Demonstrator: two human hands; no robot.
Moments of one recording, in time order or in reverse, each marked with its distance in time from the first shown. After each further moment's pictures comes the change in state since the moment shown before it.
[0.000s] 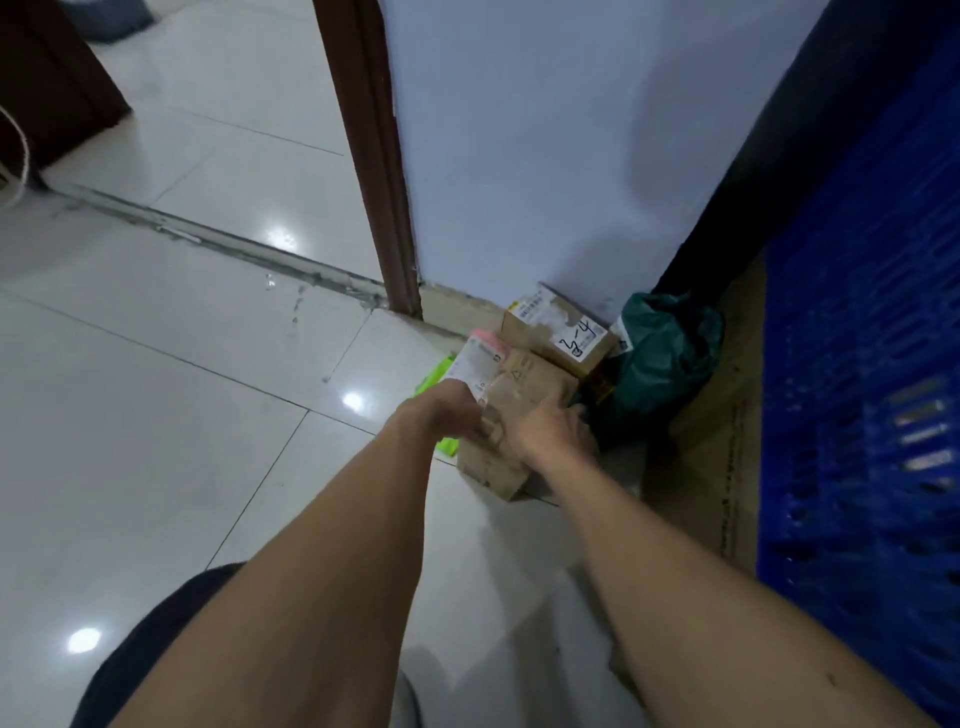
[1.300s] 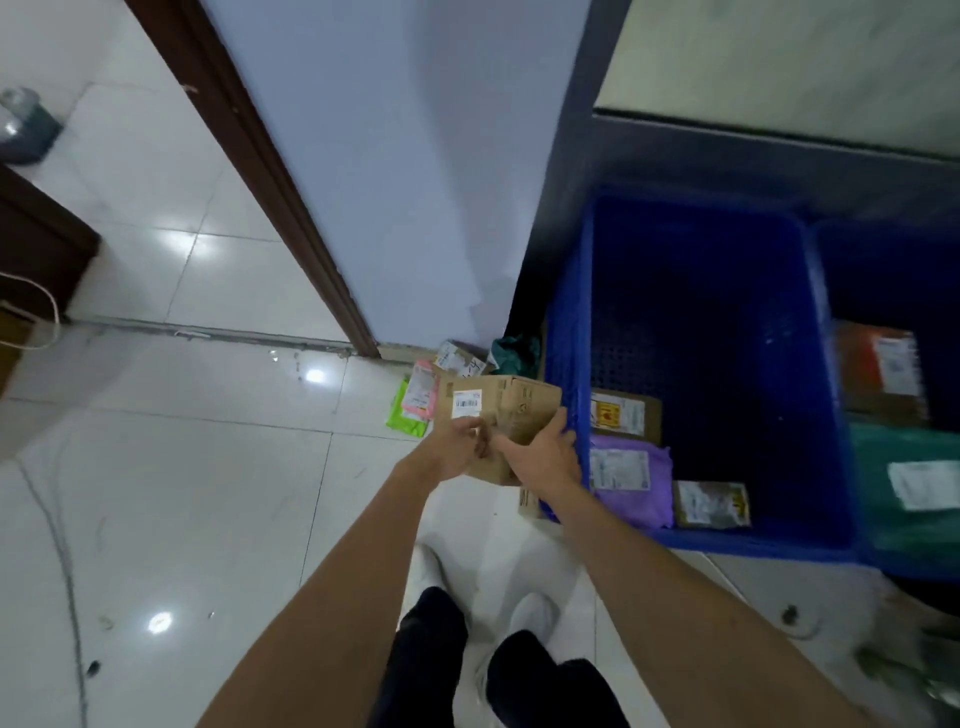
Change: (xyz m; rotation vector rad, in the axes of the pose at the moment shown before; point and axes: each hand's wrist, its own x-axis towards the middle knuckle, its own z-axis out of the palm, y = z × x) left_hand -0.394 0.235 -0.189 -0.594 -0.280 0.099; right_hand -0.319 -0.045 -0.359 0.252 -0.024 0.285
